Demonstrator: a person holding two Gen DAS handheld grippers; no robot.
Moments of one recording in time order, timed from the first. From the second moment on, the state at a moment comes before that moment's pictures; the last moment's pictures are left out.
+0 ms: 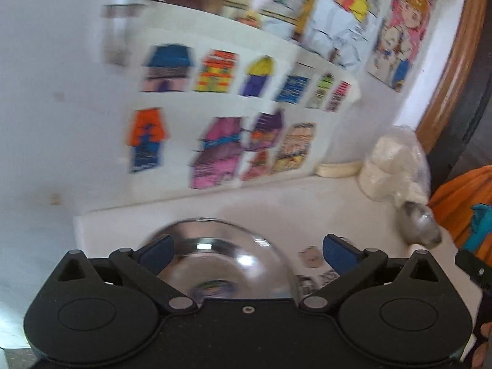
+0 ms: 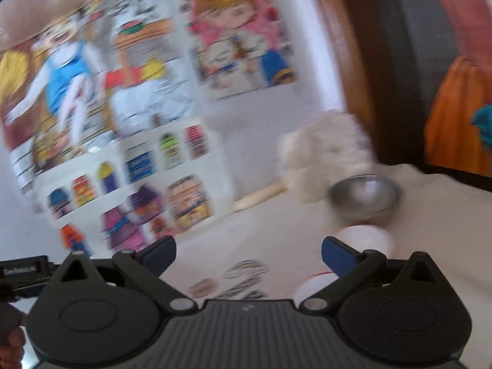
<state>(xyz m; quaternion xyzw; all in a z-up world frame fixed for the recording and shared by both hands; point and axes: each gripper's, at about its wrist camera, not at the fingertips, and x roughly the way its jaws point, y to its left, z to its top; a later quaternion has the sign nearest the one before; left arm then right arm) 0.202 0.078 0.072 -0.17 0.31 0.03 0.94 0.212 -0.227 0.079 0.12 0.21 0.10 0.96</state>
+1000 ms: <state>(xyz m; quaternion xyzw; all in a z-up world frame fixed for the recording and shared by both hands) 0.431 -0.140 0.044 -0.19 0.41 -0.11 0.89 0.355 -0.373 0.021 0.17 0.26 -0.01 0.95</state>
